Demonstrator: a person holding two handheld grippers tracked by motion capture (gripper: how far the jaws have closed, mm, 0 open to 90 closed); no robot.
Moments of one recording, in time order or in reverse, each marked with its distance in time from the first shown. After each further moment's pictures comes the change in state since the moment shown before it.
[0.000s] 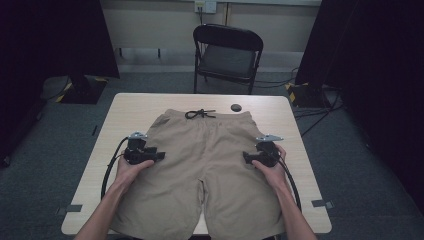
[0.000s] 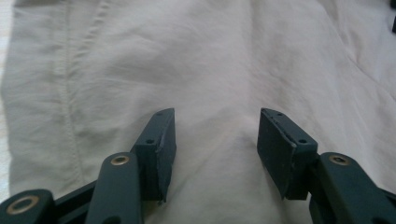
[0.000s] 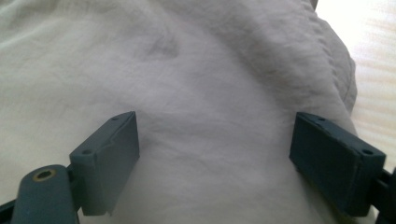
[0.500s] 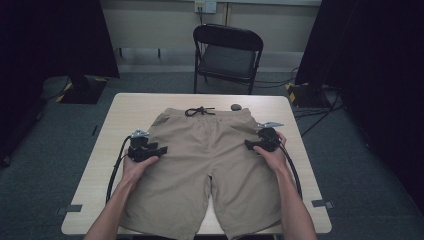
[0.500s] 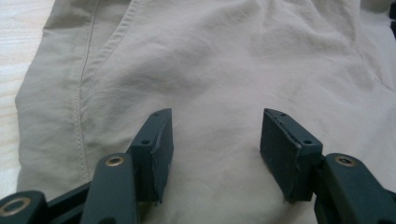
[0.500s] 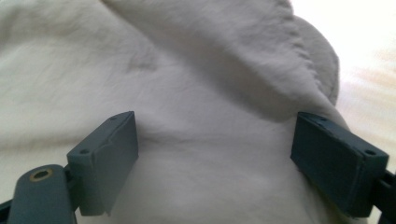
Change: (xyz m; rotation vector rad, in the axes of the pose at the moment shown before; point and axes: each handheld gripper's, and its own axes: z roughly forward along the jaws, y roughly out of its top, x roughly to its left) left arm -0.001 0.007 0.018 -0.080 0.076 -0.030; right arm -0.035 0.031 0.035 0.005 0.008 -0.011
